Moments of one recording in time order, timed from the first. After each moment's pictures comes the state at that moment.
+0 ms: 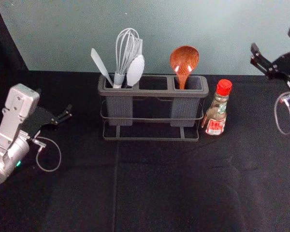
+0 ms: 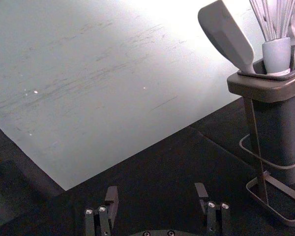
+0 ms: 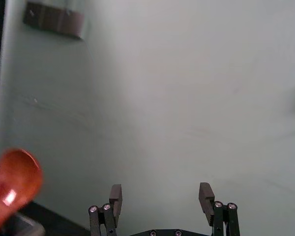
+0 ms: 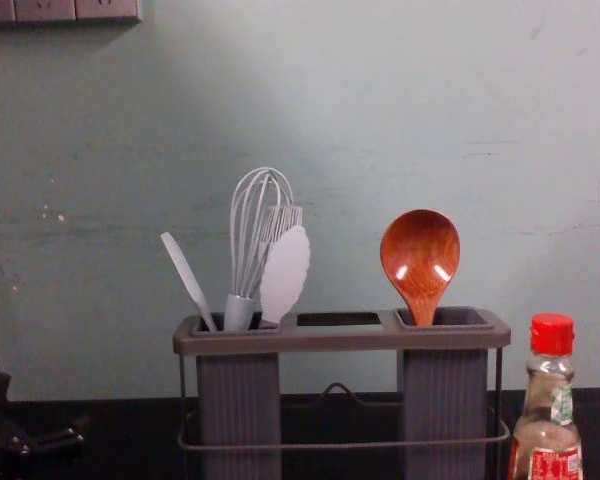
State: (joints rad) left arm -0.20 0.60 0.45 -1.41 -0.25 -0.12 0.03; right arm 0.16 0.33 -0.01 -1.61 0.03 -0.15 0.24
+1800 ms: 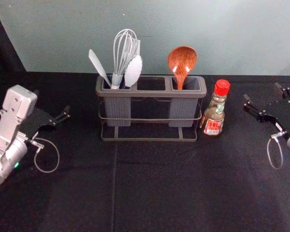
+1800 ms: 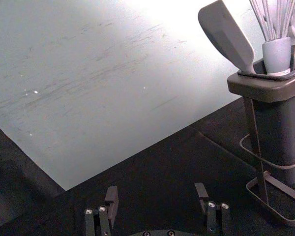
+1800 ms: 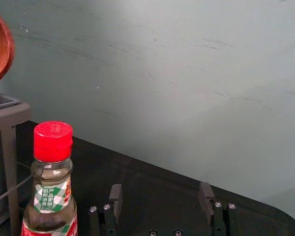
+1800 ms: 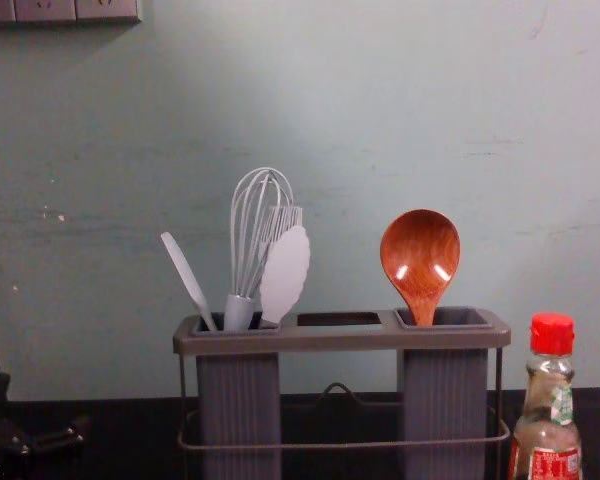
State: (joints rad) left arm -0.20 0.60 0.45 -1.41 -0.25 -0.12 0.03; right arm 0.17 0.34 -0.04 -1.34 0.07 -0.15 0.27
